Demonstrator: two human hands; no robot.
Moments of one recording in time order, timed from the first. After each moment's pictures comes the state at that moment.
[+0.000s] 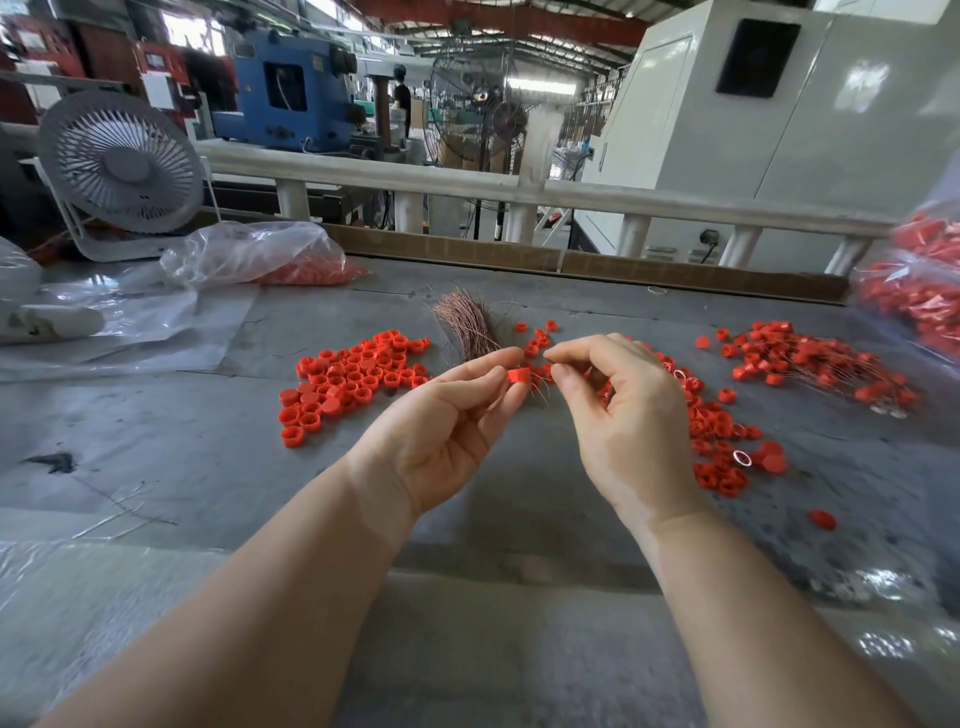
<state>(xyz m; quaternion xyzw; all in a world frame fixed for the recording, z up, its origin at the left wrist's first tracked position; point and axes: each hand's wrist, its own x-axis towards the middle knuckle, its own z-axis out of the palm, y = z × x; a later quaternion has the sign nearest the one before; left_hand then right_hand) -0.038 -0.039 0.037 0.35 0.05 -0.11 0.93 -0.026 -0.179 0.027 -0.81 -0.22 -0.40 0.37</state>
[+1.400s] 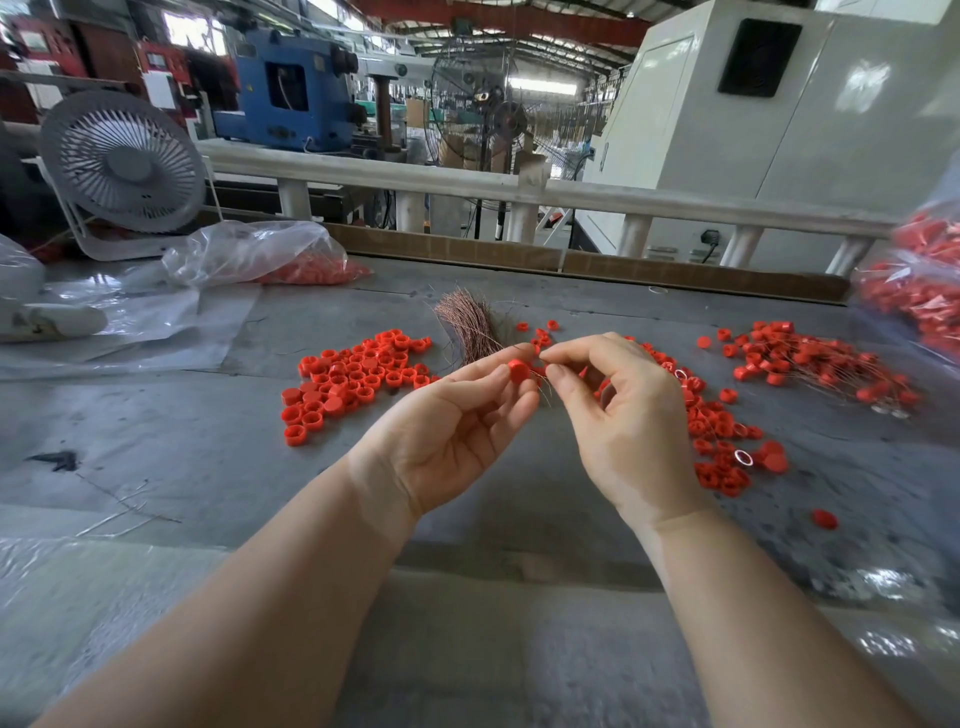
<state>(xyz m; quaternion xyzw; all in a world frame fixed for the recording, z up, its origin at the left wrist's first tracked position) -0.037 -0.037 0.034 0.34 0.02 -0.16 0.93 -0.027 -0.177 0.027 -0.80 -0.24 -0.37 0.40</state>
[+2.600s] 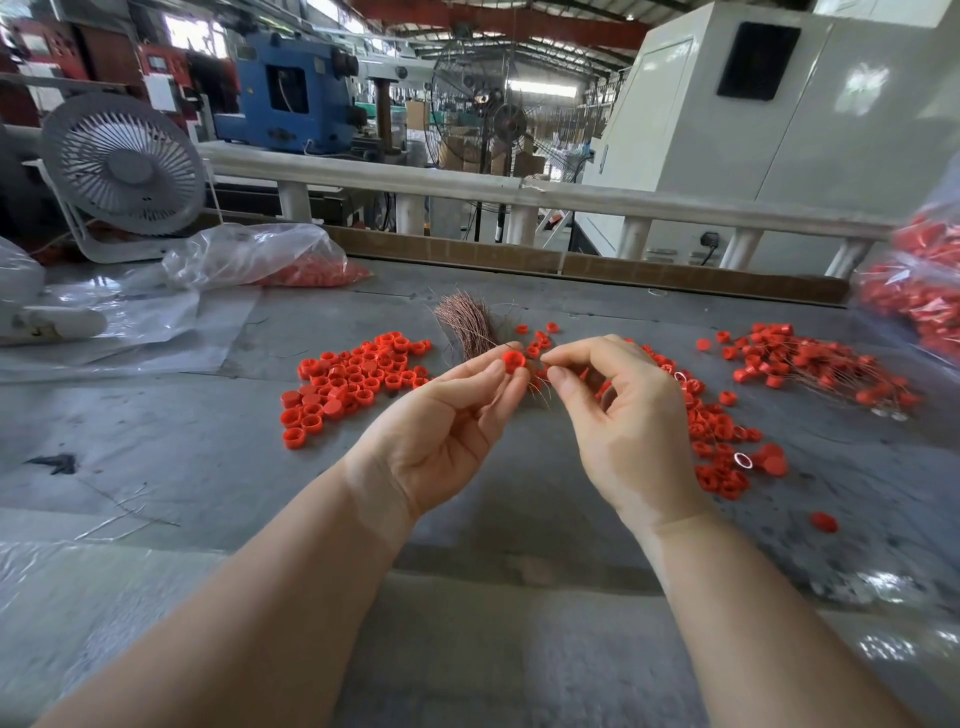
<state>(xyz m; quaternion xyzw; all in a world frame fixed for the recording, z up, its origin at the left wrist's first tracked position) -0.036 -0.036 0.036 0.30 0.02 -0.13 0.94 -0.026 -0.178 0.027 -0.80 -0.24 -0.37 0.41</state>
